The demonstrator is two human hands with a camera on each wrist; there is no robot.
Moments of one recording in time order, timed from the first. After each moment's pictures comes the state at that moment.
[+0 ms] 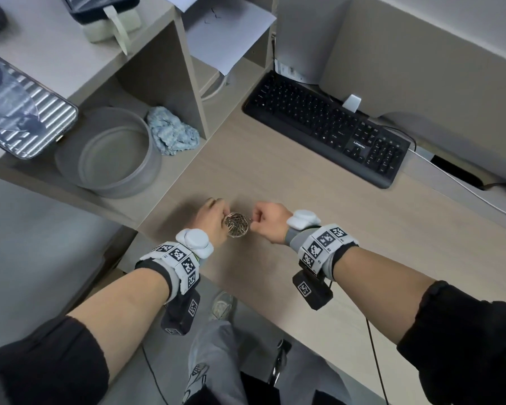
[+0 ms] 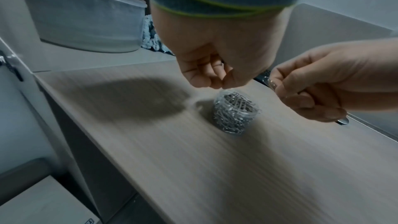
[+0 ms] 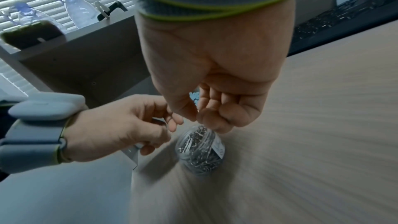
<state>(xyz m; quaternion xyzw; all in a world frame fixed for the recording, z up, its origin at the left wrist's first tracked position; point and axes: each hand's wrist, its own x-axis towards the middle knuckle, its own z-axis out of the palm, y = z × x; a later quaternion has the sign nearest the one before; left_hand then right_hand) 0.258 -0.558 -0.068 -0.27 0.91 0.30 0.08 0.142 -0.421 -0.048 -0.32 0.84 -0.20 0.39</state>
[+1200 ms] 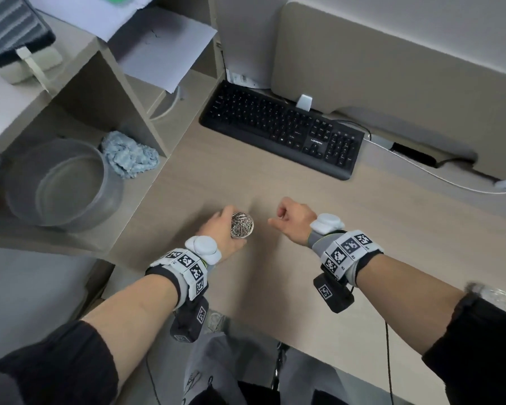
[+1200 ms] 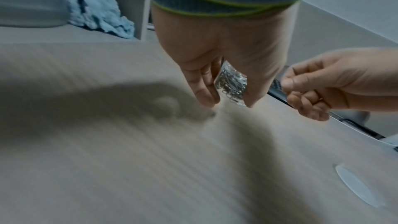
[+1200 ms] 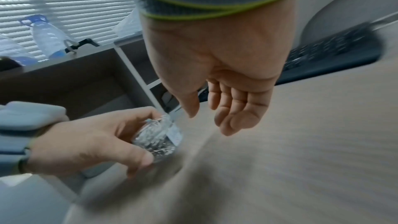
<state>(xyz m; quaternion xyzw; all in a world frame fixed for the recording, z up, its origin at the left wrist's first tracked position) 0.205 -0.495 -0.054 -0.21 0.91 0.33 0.17 0.090 -0.320 -0.046 -0.18 0.90 -0.24 0.31</state>
